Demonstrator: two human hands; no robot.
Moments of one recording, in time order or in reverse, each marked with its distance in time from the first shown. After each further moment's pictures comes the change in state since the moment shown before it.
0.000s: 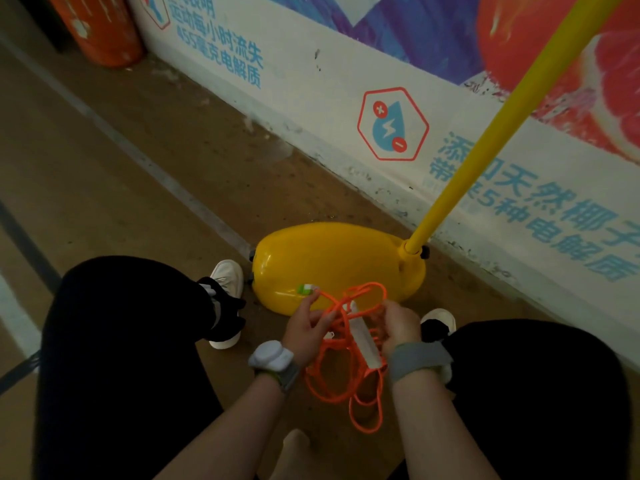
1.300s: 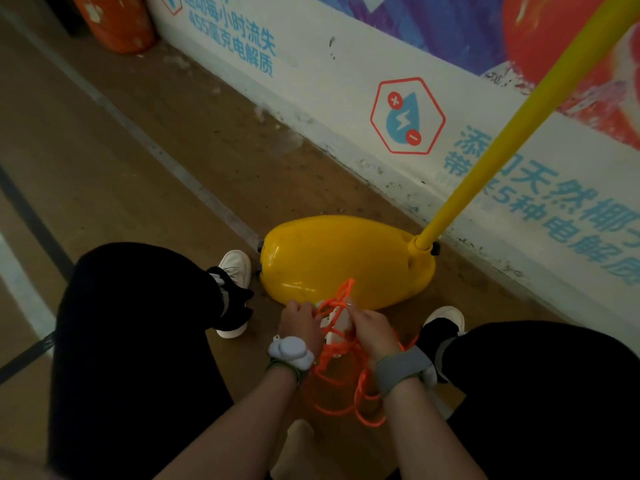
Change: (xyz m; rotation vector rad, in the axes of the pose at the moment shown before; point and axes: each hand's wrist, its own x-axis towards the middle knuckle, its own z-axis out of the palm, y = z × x) left_hand 0.015 -0.025 -0.011 0.971 0.184 -0.062; right_hand -0.021 0.032 0.016 -0.441 -0.351 -0.256
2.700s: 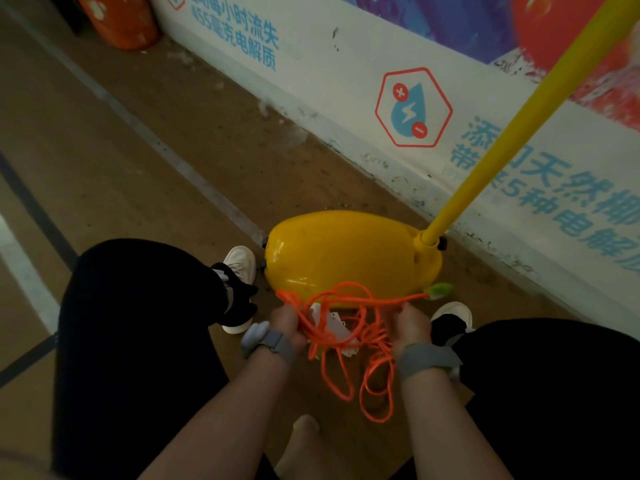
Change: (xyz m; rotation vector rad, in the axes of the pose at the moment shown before) left_hand 0.025 -0.009 -0.004 -1.435 -0.020 -0.807; right_hand 0.013 -0.002 -0.034 0.527 0.274 0.319
